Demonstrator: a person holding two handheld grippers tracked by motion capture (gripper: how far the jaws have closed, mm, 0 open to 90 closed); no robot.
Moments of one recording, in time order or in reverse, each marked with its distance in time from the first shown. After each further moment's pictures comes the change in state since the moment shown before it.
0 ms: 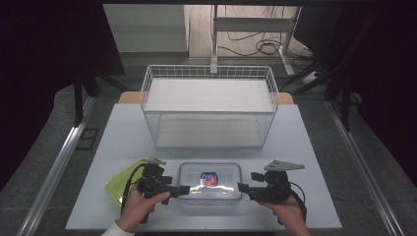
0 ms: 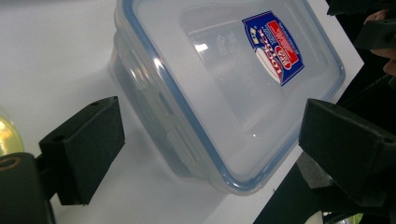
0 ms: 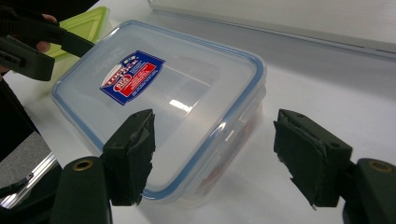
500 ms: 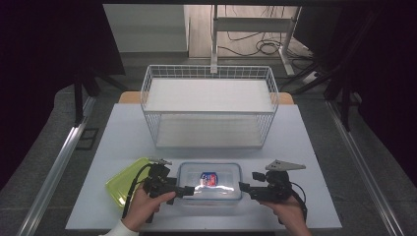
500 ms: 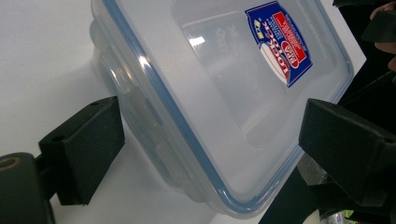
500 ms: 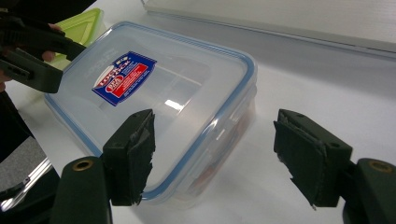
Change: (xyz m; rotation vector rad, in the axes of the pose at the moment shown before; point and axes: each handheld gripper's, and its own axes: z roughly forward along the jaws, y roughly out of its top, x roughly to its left) left arm 0.001 0.002 0.015 0.036 -0.019 -0.006; right arm -0.004 -0.002 0.000 -0.006 -0.013 0.008
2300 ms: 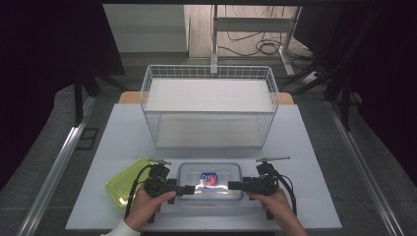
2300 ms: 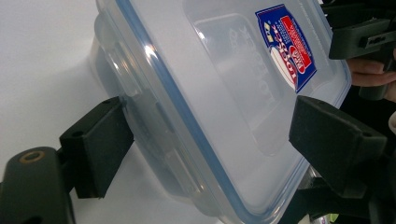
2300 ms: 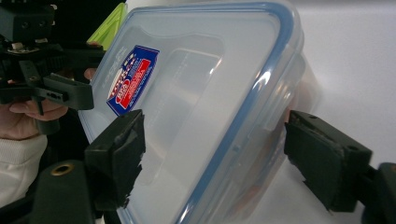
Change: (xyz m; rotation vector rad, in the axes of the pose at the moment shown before) left arm 0.007 -0.003 0.005 -0.015 -0.037 -0.035; right arm -0.025 -0.001 0.049 0.137 0.268 0.291
